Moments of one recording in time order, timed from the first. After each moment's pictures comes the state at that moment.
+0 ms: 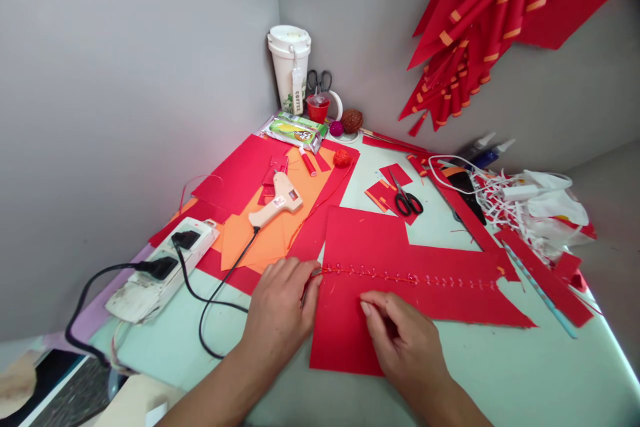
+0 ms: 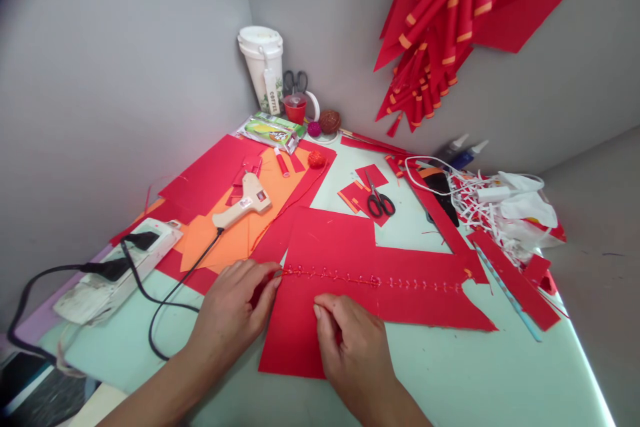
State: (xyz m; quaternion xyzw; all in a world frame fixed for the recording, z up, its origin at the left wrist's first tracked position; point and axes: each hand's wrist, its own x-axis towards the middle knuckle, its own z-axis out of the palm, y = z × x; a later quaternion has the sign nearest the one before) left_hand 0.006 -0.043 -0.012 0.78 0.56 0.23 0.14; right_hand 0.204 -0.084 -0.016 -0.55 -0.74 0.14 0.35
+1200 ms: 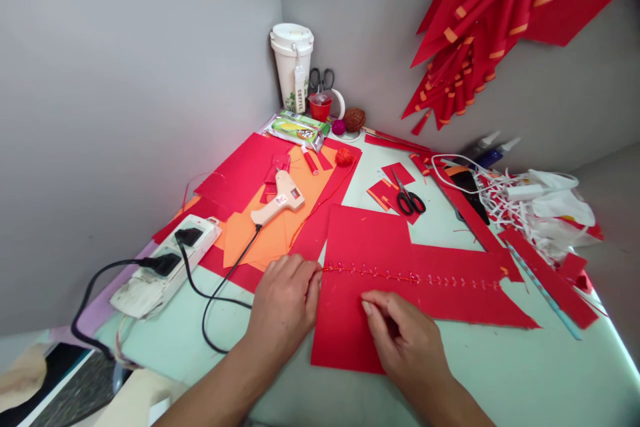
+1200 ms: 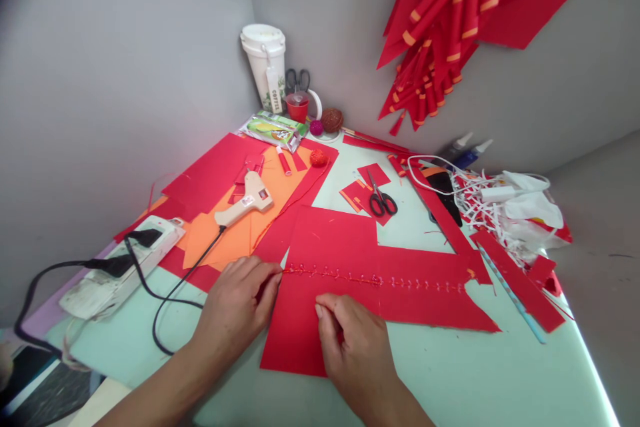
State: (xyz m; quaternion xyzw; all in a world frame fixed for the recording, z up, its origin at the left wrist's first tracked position) left_hand 0.008 -0.040 -0.014 0.79 0.56 0.22 0.11; right_hand 0.206 -0.084 -0.017 -0.54 -0.75 0.13 0.36
